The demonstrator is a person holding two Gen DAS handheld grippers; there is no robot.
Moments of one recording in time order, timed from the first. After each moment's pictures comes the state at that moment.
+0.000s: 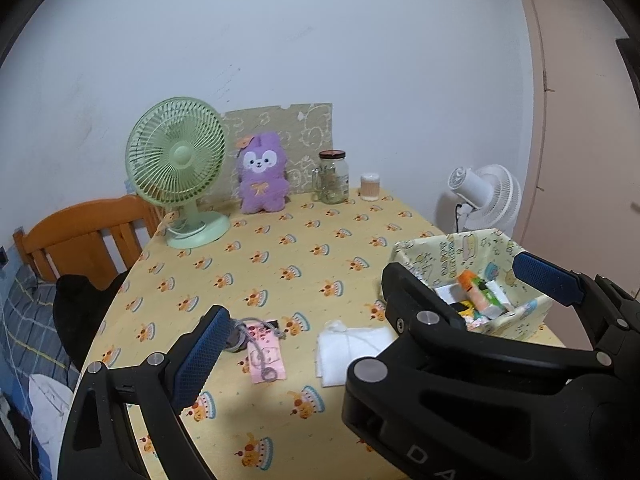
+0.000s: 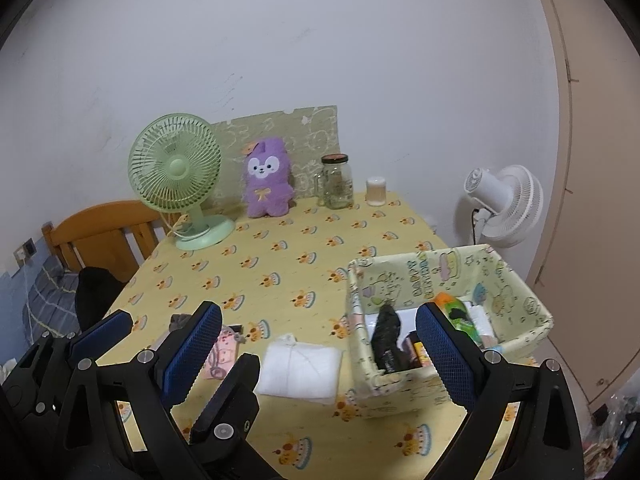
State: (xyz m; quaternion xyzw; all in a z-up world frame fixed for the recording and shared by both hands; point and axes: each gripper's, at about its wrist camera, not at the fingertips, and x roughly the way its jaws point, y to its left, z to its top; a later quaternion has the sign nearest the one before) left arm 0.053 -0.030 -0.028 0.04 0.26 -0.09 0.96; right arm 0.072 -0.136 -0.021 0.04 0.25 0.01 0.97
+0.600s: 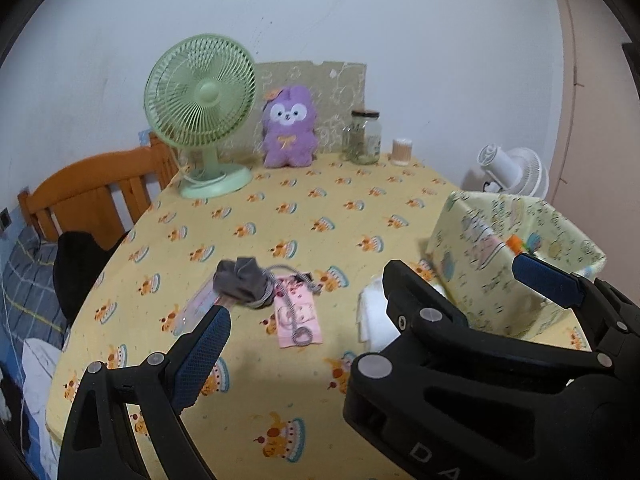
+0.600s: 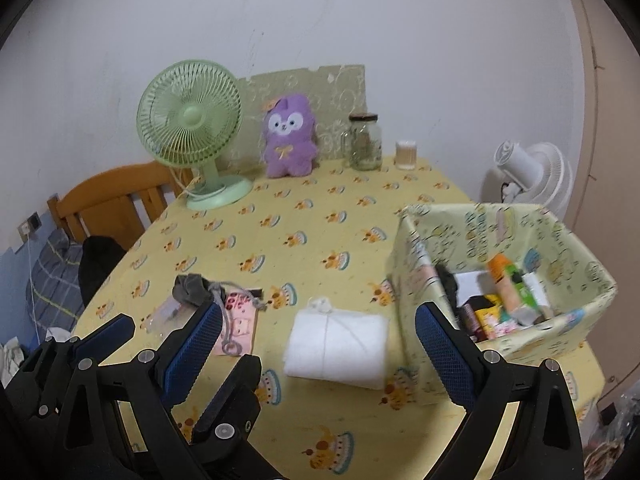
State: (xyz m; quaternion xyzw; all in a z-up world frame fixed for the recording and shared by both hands) left arm 0.078 0.005 -0.083 0.01 0.31 -0.06 0.95; right arm 0.103 -0.099 -0.079 0.03 0.30 0.04 0.95
